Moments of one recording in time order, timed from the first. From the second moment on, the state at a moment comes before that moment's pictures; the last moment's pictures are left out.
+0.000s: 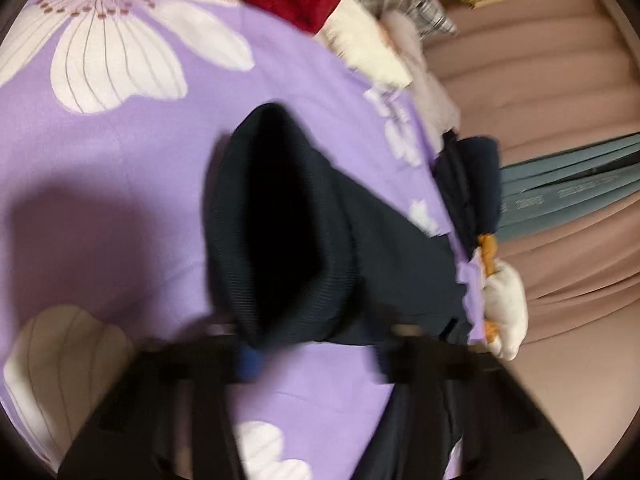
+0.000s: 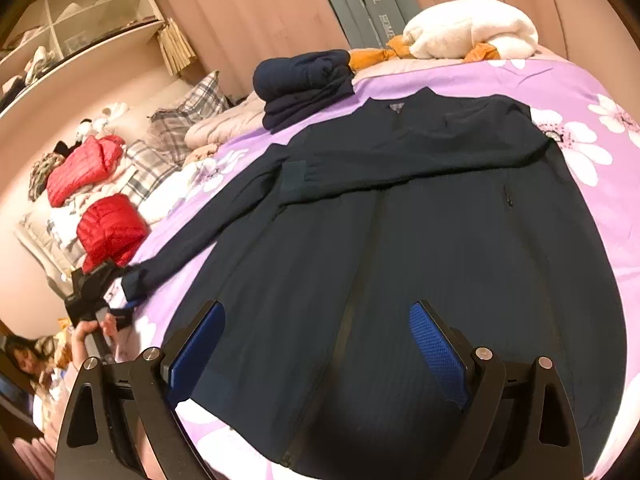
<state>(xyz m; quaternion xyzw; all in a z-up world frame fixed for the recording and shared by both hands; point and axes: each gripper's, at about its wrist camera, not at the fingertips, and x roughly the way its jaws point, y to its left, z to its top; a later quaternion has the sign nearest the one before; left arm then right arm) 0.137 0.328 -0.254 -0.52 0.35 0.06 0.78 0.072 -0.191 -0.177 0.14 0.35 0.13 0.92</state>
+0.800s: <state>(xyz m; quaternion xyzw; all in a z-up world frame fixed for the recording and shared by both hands) 0.188 0.210 -0.070 -0.30 0.30 0.00 0.91 0.071 -0.220 -0.185 0.19 0.34 0.14 0.91</state>
